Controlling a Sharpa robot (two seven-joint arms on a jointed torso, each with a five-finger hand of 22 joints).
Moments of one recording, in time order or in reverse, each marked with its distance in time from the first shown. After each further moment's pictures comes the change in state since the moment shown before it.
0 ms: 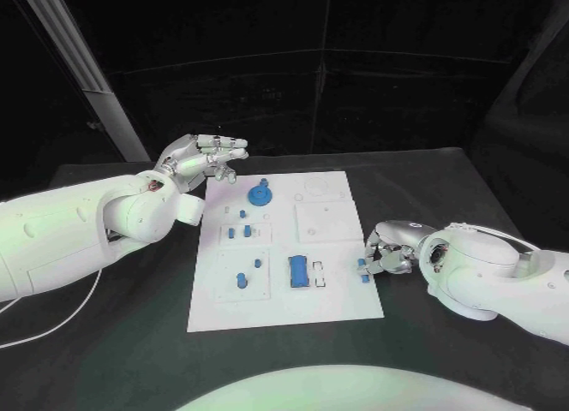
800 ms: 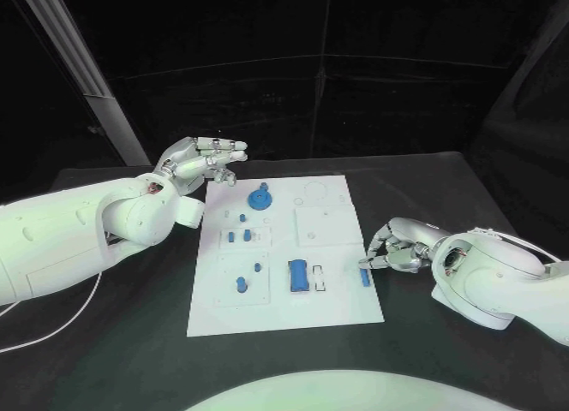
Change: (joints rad) left arm 0.002 0.001 0.004 0.000 0.000 -0.003 0.000; left_hand 0.000 0.000 0.000 0.000 0.000 0.000 0.000 0.000 0.000 0.000 0.000 0.000 0.000 0.000 0.000 0.000 0.000 0.000 0.000 0.000 0.000 0.000; right arm 0.001 -0.073 0.000 0.046 0.147 -0.159 0.049; right_hand -0.060 0.002 0.000 0.006 0.005 -0.033 0.013 0.018 -0.002 0.012 0.006 0.040 0.021 0.004 0.004 0.028 0.039 0.000 0.007 0.000 0.012 0.019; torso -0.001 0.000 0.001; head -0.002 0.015
